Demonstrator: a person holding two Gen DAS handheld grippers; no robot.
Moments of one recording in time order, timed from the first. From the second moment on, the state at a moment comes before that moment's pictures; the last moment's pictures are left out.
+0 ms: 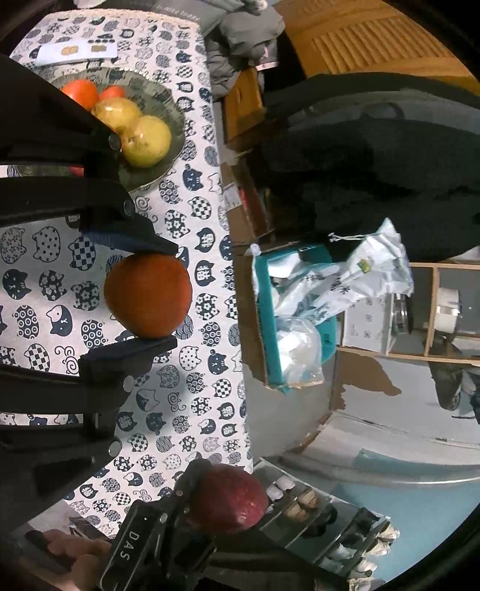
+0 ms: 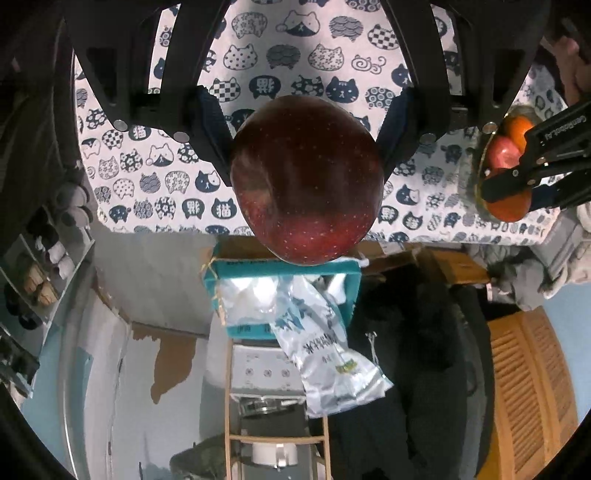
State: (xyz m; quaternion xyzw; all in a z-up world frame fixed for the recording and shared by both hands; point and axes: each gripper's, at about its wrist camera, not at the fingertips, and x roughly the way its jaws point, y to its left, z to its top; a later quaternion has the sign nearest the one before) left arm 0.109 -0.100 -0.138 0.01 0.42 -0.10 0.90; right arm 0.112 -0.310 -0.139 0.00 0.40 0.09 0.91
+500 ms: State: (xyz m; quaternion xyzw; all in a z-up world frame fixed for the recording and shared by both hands) left arm 0.082 -0.088 -0.097 0.00 0.38 -0.11 0.92; right arm 0.074 -0.296 -0.090 -0.01 0.36 0.12 0.93
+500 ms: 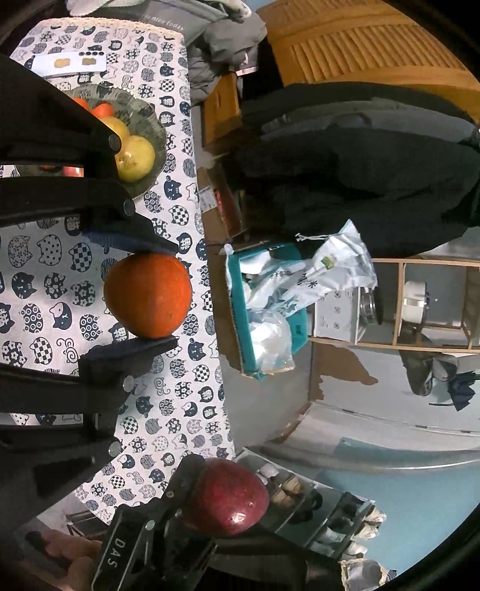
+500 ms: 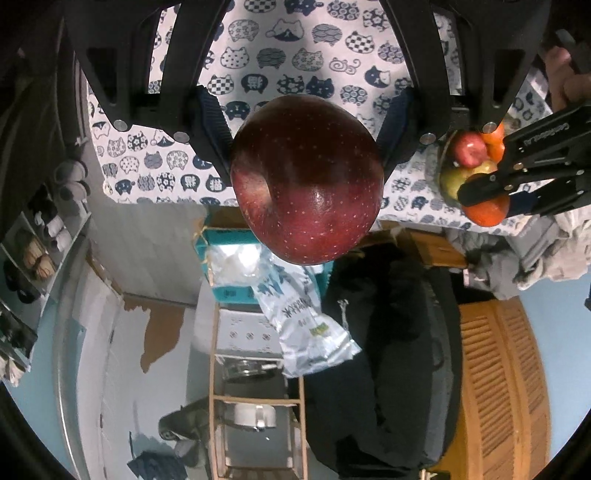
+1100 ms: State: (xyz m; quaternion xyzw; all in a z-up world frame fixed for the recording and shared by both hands) left arm 0.058 -0.025 -0.077 -0.03 0.36 -0.07 0.93; right arm 0.063 -0.234 -0.067 -0.02 0.34 0.20 0.92
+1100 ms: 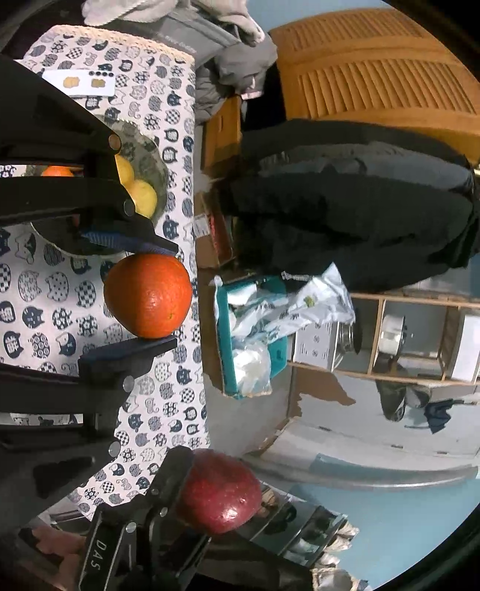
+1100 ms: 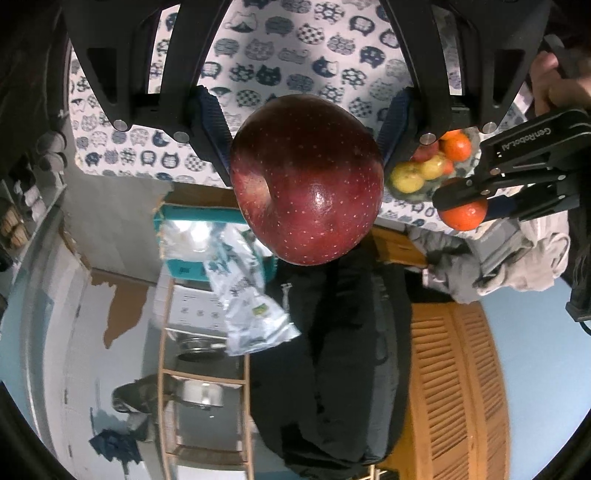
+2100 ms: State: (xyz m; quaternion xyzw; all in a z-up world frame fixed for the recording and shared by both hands) left arm 0.051 0.136 -0.141 -0.10 0.41 0.03 0.91; right arm 0.085 -0.062 -0.119 -0.07 0.40 0.31 0.86
